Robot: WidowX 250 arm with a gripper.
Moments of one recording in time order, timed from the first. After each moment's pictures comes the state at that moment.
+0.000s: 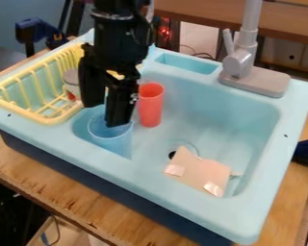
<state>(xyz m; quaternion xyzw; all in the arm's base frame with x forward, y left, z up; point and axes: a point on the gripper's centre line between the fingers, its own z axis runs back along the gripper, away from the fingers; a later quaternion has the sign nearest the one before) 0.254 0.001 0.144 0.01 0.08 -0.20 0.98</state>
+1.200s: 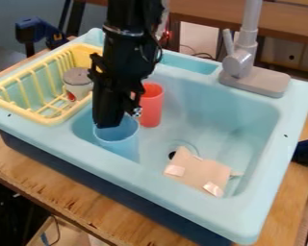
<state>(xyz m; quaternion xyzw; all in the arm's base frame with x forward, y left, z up) 0.253 -0.001 0.130 0.04 0.11 -0.22 0.97</state>
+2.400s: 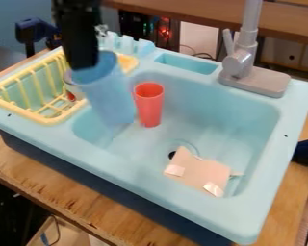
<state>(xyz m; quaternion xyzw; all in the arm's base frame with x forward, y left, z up) 0.237 0.015 0.210 -0.04 0.01 -0.22 0.97</state>
